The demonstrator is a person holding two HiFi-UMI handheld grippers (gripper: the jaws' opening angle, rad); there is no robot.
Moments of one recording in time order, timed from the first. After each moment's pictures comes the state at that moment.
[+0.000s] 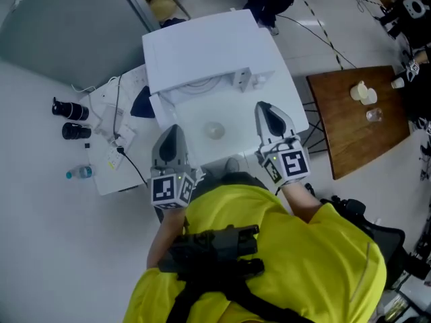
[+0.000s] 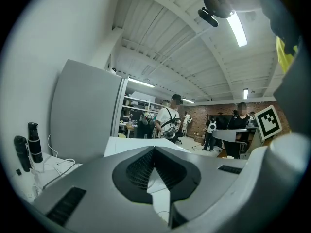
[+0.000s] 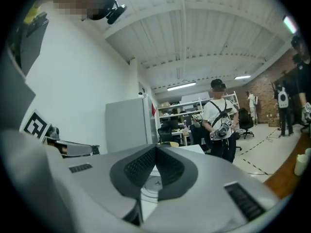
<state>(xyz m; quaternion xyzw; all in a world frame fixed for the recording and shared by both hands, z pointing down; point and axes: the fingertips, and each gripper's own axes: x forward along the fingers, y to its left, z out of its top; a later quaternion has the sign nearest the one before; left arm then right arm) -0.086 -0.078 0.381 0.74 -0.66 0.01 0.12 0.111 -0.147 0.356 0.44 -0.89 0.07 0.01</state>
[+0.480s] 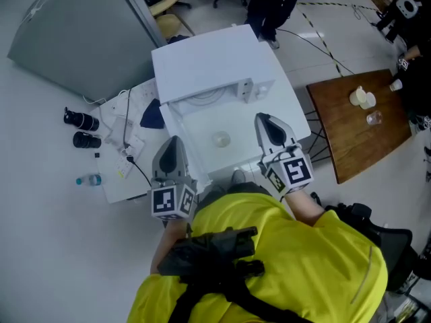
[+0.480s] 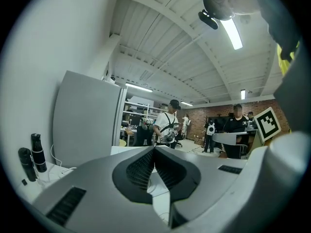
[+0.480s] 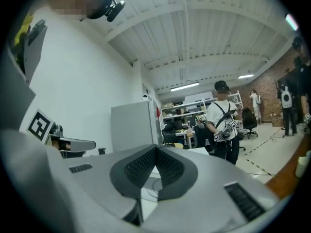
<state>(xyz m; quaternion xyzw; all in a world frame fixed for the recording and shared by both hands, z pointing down) -0.098 -0.050 0.336 0.74 -0.66 -0.01 0.09 0.100 -0.115 0.324 0.42 -0.90 0.08 0.00</state>
